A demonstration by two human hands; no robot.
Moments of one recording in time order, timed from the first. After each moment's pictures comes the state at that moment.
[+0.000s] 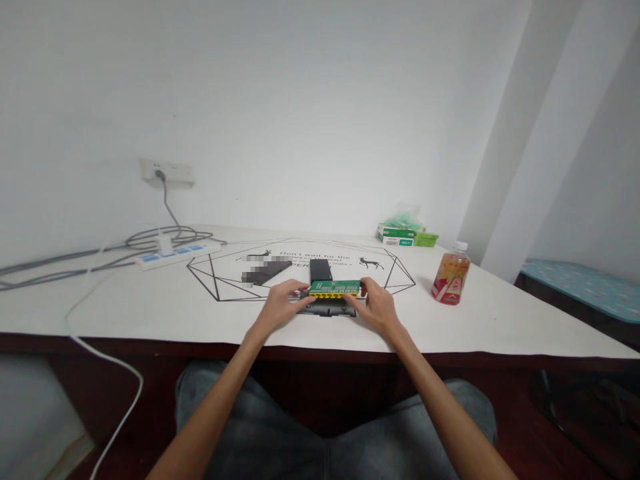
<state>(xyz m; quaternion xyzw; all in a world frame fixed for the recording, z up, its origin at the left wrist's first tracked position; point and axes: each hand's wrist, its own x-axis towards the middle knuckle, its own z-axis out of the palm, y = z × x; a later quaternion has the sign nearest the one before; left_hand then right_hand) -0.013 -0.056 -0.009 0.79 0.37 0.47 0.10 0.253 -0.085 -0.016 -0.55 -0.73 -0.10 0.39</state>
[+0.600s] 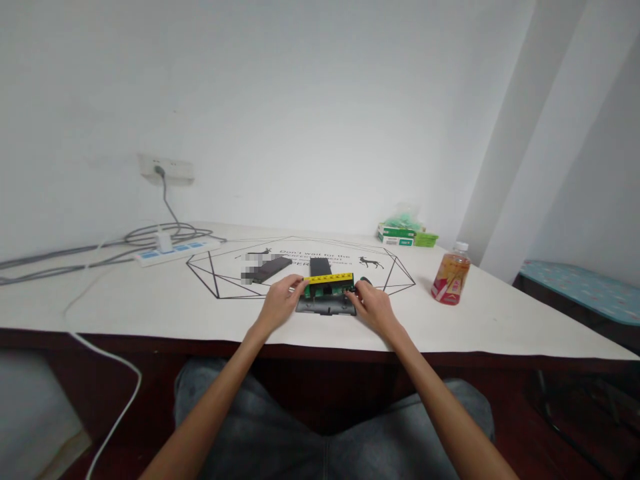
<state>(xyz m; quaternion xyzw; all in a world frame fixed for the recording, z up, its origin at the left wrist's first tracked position) -0.008 -0.052 -0.010 0.75 0.41 0.50 0.11 0.253 -0.078 -0.023 -0.52 -0.78 -0.15 0.31</state>
